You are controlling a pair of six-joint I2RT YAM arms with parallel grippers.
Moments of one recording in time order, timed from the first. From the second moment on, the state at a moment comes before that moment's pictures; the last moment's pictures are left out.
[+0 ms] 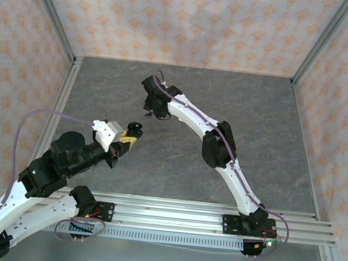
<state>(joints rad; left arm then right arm) -0.73 0.50 0.85 -0.62 -0.03 -0.02 0.78 2.52 2.39 -0.90 0.08 1.03</state>
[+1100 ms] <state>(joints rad) -0.73 0.44 0.84 -0.66 -0.03 -0.03 0.81 2.68 2.51 -0.90 0.15 1.04</state>
